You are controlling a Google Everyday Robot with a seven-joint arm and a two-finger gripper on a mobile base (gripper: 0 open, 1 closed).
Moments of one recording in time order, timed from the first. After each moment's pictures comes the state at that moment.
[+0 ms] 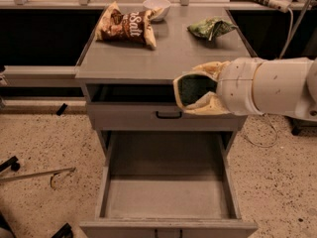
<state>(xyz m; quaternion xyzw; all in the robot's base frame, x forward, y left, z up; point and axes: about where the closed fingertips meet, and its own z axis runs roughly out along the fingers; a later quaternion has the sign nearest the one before) 0.498 -0.089 0.939 -0.63 0.59 -0.05 0.50</state>
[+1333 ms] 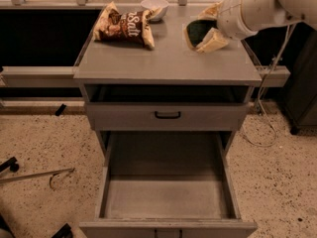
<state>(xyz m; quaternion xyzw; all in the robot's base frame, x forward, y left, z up) 0.678 -0.129 0.979 -0.67 0.57 -0.11 0.47</state>
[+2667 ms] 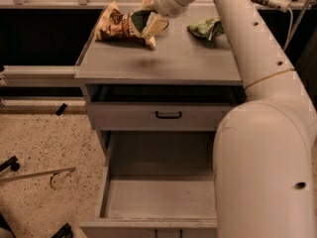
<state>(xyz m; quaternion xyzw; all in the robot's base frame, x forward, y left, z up) 0.789 0.025 0.963 -0.74 0.51 0.00 0.43</state>
